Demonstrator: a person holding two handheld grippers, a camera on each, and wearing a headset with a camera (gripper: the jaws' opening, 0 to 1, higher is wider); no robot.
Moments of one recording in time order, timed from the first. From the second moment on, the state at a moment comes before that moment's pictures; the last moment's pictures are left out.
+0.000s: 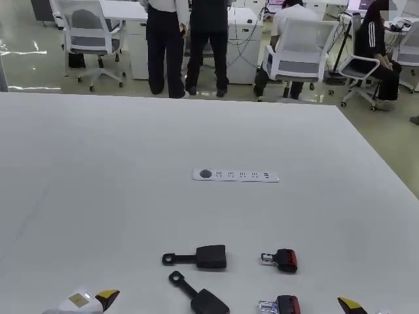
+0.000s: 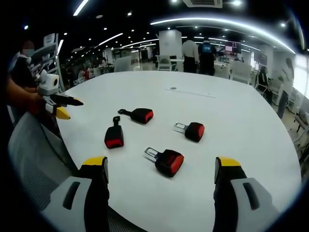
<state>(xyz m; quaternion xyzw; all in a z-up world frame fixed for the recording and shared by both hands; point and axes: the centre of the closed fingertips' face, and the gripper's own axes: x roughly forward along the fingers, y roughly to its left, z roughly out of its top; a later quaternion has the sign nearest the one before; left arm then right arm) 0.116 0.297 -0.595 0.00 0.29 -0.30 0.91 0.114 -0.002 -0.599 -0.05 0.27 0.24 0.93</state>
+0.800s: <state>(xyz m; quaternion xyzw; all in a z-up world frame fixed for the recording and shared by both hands) 0.117 0.290 -0.605 0.01 0.30 -0.33 0.90 0.116 0.000 -0.604 -0.06 0.28 0.27 0.92</state>
